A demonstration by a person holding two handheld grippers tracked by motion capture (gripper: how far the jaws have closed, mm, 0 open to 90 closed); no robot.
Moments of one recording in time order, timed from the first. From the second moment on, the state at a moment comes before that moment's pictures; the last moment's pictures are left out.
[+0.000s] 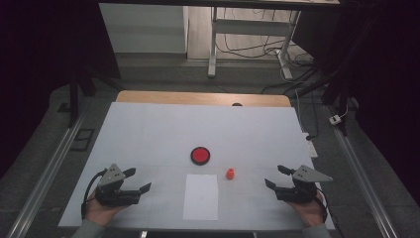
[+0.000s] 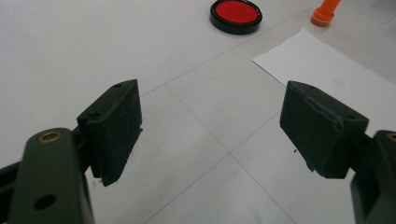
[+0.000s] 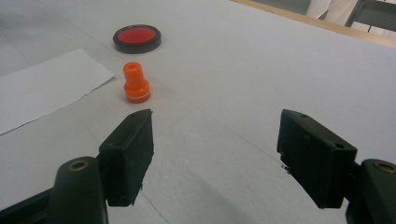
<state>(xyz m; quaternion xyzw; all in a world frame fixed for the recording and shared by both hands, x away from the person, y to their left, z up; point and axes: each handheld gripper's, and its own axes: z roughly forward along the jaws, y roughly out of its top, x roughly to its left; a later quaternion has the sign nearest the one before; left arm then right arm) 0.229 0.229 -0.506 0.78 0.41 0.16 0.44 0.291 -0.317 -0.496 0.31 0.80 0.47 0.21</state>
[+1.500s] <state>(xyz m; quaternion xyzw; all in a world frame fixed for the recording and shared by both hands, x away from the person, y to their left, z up) 0.232 0.229 -0.506 0.79 0.42 0.17 0.42 0.305 -0.270 -0.475 0.26 0.82 0.48 0.17</state>
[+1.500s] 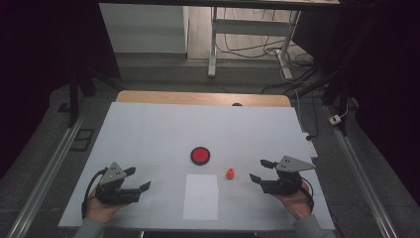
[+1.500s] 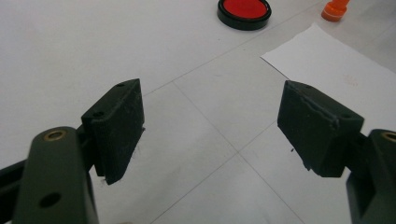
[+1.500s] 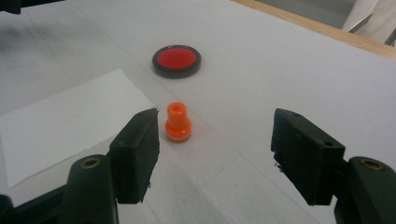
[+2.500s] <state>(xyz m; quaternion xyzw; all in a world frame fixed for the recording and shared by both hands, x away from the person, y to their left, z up) 0.231 0.224 -0.509 0.79 0.42 0.18 0.42 0.321 -0.192 -0.482 0.21 0.87 0.43 0.14</state>
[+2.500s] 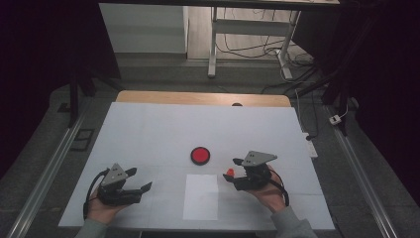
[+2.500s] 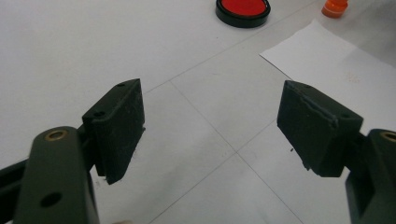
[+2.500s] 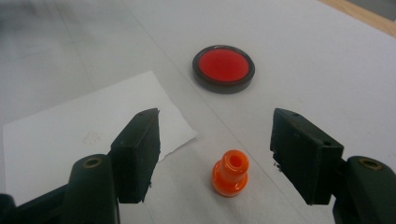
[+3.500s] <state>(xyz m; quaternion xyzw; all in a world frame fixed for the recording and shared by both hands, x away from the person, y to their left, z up) 0.234 0.225 -0.512 0.79 0.42 0.17 0.41 0.338 -0.188 -0.513 0.25 0.87 0.39 0.14</state>
